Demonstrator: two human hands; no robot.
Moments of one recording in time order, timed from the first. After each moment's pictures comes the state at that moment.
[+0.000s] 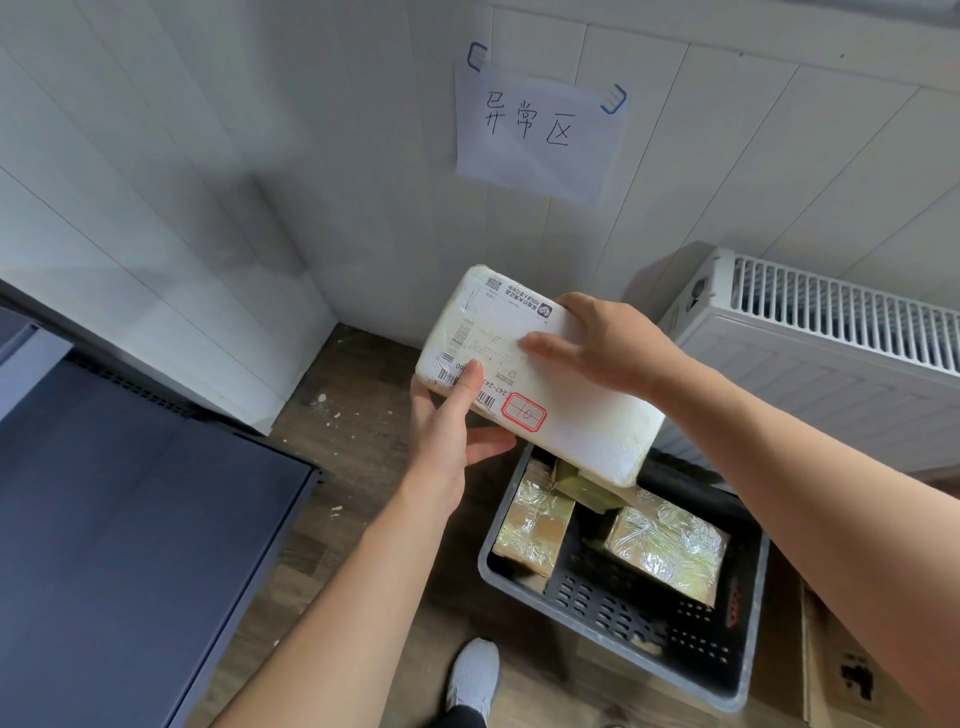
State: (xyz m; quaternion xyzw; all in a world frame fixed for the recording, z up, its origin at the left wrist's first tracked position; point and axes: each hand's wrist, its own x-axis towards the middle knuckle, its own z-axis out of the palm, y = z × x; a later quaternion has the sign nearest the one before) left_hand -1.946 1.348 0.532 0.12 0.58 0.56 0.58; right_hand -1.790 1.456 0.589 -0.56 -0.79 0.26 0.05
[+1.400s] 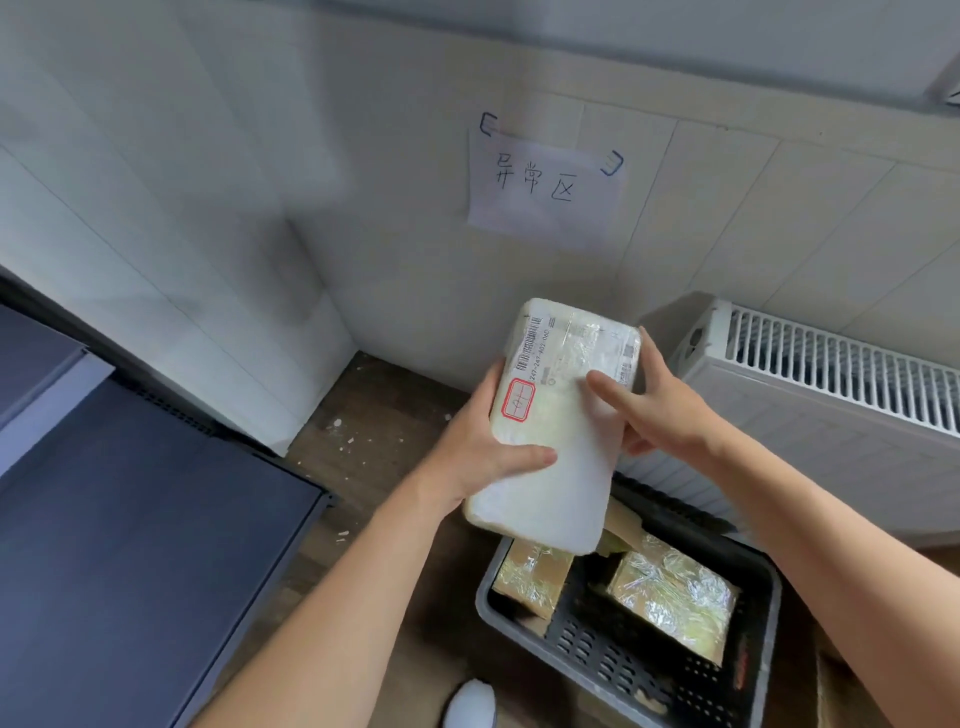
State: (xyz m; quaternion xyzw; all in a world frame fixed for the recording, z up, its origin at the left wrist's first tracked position) left_hand -1.937 1.369 0.568 0.46 0.59 0.37 0.56; right_hand -1.734 1.447 0.588 -0.59 -0.63 0.48 0.13
